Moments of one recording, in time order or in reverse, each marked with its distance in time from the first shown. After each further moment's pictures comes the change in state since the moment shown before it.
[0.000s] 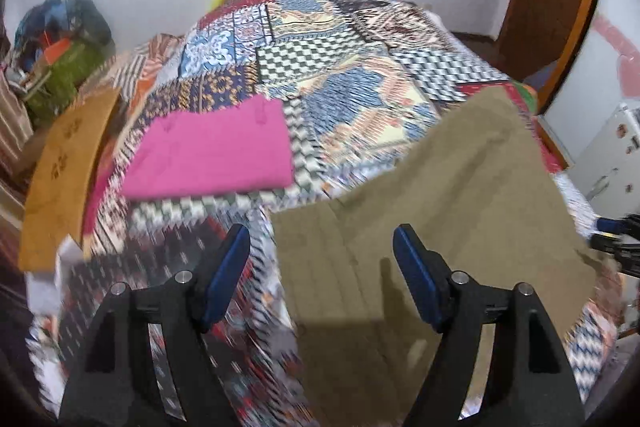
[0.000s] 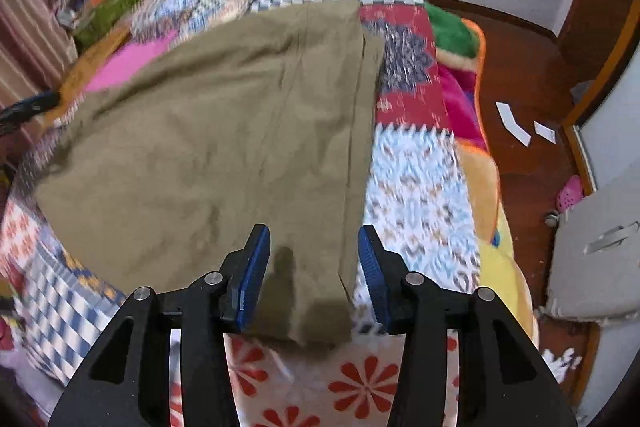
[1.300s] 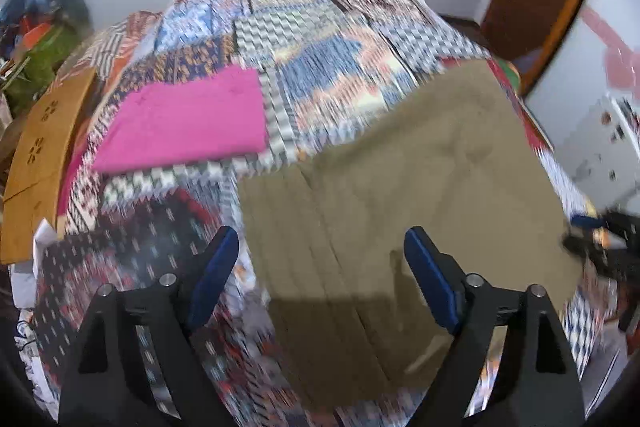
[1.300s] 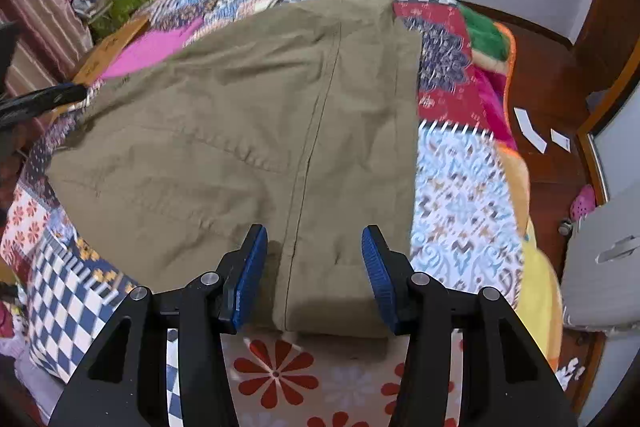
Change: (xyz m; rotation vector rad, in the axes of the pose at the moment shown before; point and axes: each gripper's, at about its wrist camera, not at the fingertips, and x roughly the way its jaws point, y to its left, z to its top) left arm 0.002 -0.008 -0.035 0.000 0.087 -0.098; right arm 0.014 0.024 -0.016 -0.051 0.060 0.028
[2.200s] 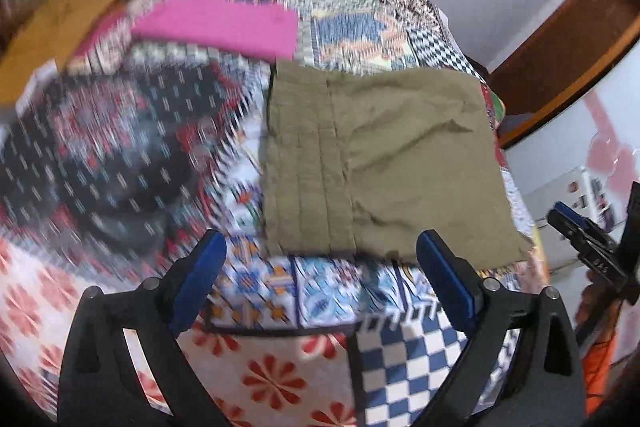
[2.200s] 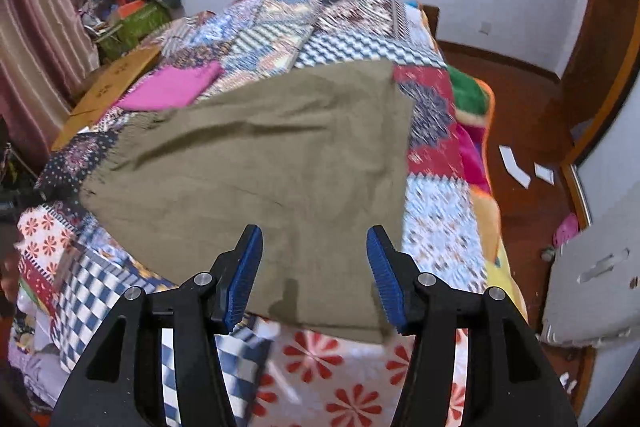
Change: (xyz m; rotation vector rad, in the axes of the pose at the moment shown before) left arm -0.041 0.021 -0.085 -0.389 0.032 -0.169; right arm -0.057 0.028 0.019 -0.054 -0.152 -0.015
